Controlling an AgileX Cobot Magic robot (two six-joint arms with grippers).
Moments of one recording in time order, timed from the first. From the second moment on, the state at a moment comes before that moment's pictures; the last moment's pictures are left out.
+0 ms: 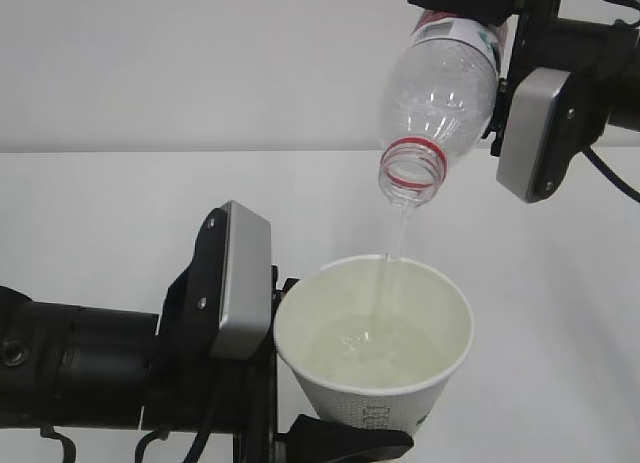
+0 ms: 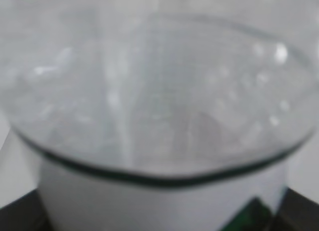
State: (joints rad) left arm -0.78 1.64 -0.56 0.92 -0.87 -0.41; right arm 0.12 1.56 -0.87 -1.09 -0.95 -0.82
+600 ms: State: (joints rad) left arm -0.78 1.64 -0.56 0.89 -0.87 -0.40; right arm 0.12 1.56 -0.87 -1.09 -0.95 -0.81
